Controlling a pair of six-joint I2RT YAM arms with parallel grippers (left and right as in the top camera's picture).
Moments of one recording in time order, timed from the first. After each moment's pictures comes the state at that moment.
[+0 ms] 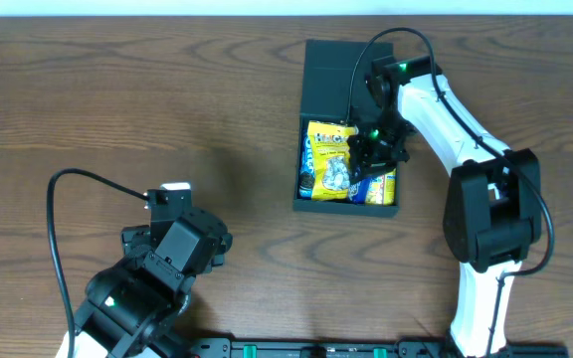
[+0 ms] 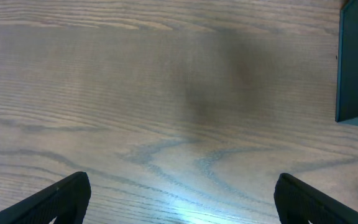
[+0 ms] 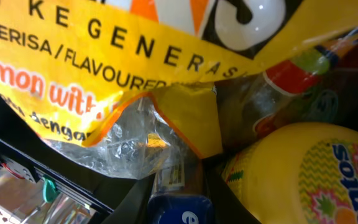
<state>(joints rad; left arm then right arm) -0.63 0.80 0.92 -1.19 -0.50 -0.56 0.30 2.16 1.75 -1.39 -0.38 -0.05</state>
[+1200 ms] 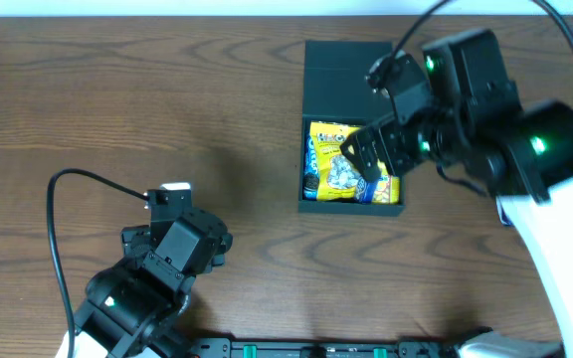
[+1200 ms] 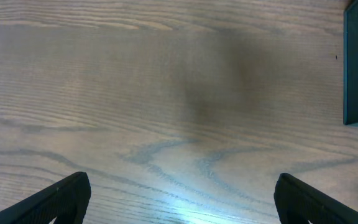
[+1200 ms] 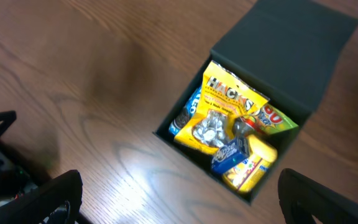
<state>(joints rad) -0.63 0.80 0.92 -1.19 -0.50 -0.56 0.46 1.45 1.81 -1.30 -0.21 0.01</state>
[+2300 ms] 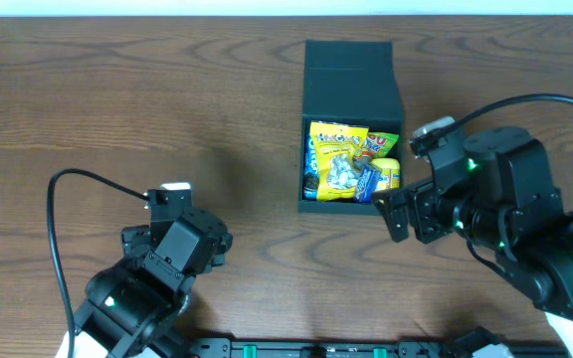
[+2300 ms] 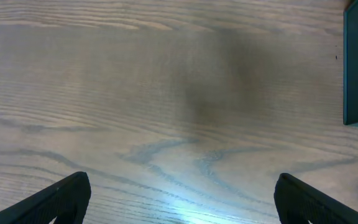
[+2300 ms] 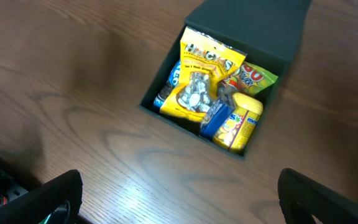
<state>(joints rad) -0.63 0.80 0.92 -1.19 -0.50 -0.56 0.46 1.07 1.41 -1.19 -0.12 0.13</state>
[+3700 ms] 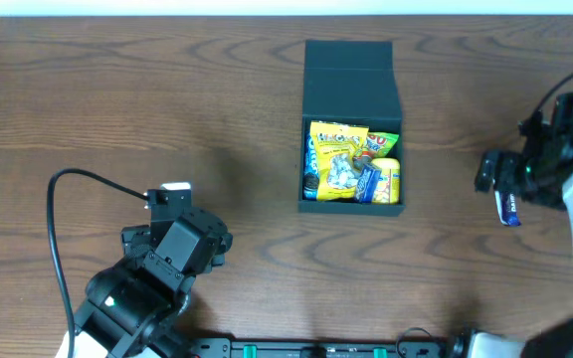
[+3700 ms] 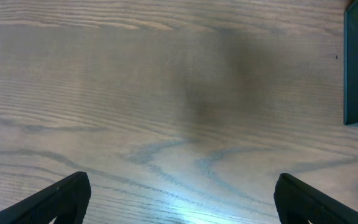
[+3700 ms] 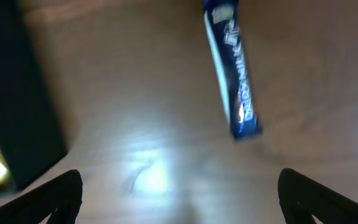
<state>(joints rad) -0.63 0.80 0.92 -1.19 -0.50 -0.56 -0.27 1.51 1.24 -1.07 -0.04 -0.02</state>
